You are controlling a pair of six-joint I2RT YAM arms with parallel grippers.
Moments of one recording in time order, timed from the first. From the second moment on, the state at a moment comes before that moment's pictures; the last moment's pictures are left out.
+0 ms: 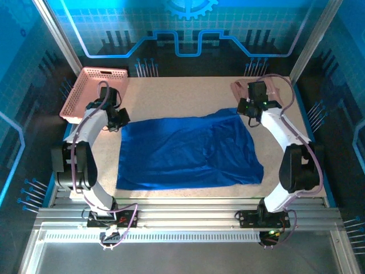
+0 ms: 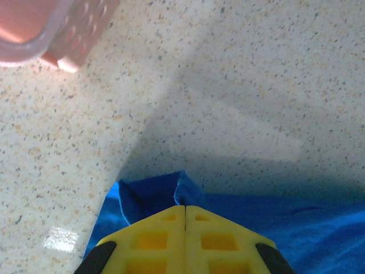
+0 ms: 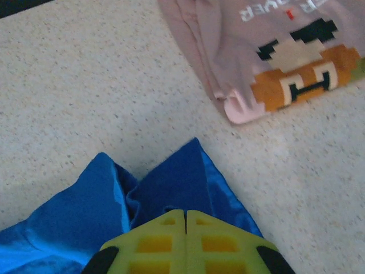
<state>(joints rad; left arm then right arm) 0.06 1.65 1.25 -0.73 0.05 -0.47 0.12 1.62 1.27 -0.51 0.10 0.38</state>
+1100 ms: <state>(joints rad) 0.06 1.43 0.85 -0.75 -0.01 -0.63 -0.02 1.27 0.77 -0.52 0.01 0.46</state>
